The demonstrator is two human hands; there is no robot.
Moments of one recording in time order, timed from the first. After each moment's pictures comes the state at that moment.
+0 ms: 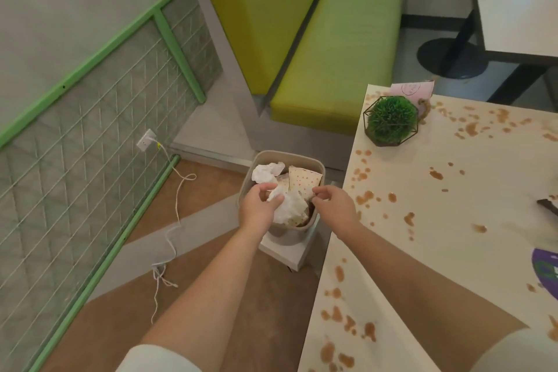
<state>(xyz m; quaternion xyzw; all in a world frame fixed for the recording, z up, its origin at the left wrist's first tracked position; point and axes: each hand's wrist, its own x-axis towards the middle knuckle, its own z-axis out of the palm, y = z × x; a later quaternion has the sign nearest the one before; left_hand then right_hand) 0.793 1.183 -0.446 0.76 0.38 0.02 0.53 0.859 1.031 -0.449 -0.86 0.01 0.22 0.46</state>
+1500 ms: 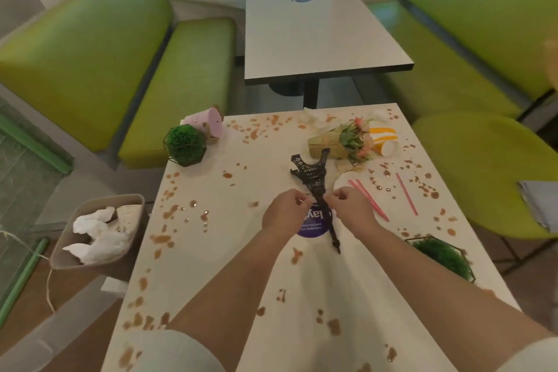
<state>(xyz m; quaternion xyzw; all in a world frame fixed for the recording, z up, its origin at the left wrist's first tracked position) 0.843 0.713 -0.380 0.91 0.07 -0.14 0.38 0.843 0.562 -0.387 -0.85 0.17 0.08 0.49</state>
